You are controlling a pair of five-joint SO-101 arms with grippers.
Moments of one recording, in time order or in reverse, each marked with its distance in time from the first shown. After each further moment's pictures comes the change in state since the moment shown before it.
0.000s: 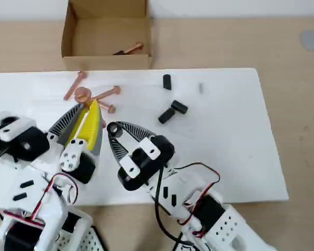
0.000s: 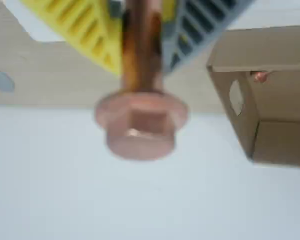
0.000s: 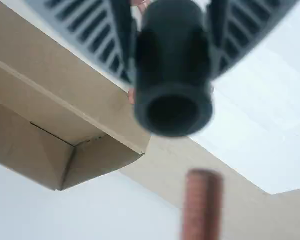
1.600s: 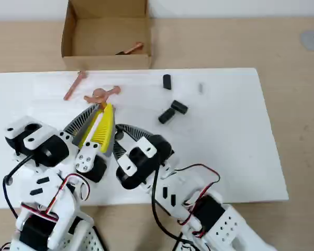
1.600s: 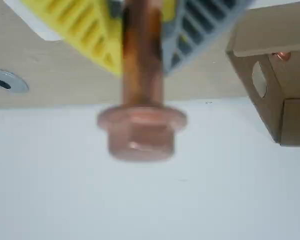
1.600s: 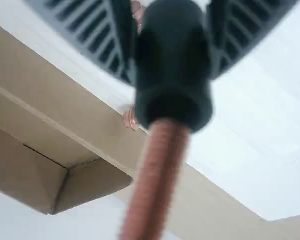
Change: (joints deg) left arm 4.1 -6.2 13.5 -9.9 -4.0; right arm 0.1 0.0 0.0 3.1 0.0
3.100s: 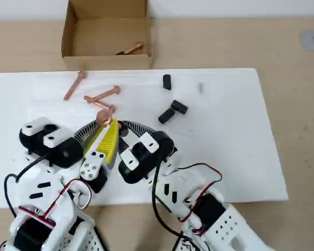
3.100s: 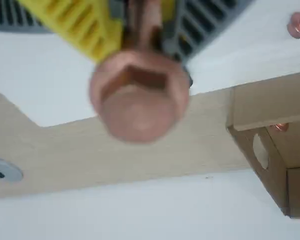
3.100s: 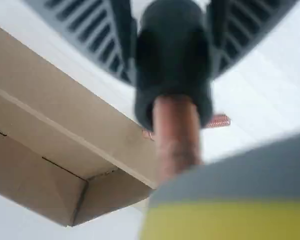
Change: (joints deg) left arm 3.2 -0.4 -4.0 14.4 -4.6; right arm 2.5 0.0 0.0 0.4 0.0
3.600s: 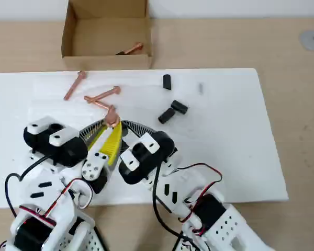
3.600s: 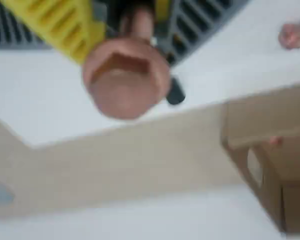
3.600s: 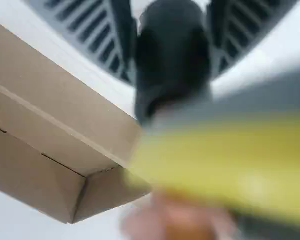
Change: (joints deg) left arm 0.1 0.3 0.1 3.7 -0.8; right arm -0.1 0.0 0.0 0.0 0.1
